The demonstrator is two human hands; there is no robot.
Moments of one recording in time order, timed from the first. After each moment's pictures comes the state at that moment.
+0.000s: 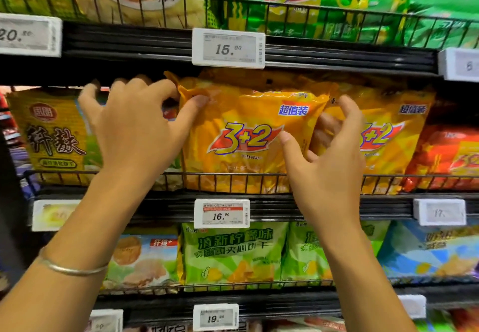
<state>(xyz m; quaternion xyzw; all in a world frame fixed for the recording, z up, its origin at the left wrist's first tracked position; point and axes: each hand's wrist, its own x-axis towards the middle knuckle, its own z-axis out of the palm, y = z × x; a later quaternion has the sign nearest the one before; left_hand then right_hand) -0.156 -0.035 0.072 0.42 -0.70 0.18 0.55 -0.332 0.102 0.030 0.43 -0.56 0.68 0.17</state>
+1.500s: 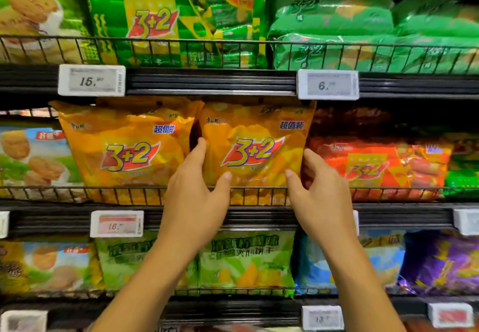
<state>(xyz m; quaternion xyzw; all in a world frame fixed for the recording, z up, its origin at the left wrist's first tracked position) -0.334 0.114 0.025 0.35 -0.74 -0.22 0.53 -0.515 0.201 0.022 0.47 -0.72 0.51 0.09</state>
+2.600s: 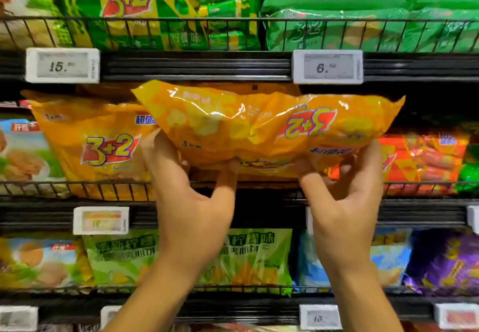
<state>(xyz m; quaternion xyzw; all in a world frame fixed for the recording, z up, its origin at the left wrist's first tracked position) -0.356 0.141 0.020 0.14 -0.66 -0.19 0.72 -0.499 0.219 0.015 0.49 -0.36 0.79 0.08</state>
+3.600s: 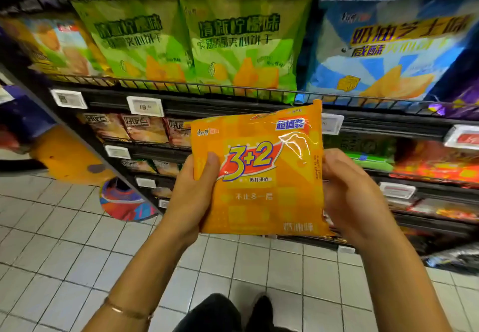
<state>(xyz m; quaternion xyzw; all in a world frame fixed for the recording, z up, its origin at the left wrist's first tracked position) -0.305 0.281 -0.230 0.51 -0.47 -0.61 0.38 -0.538 0.364 -0.223 0.29 -0.49 0.62 -0.54</state>
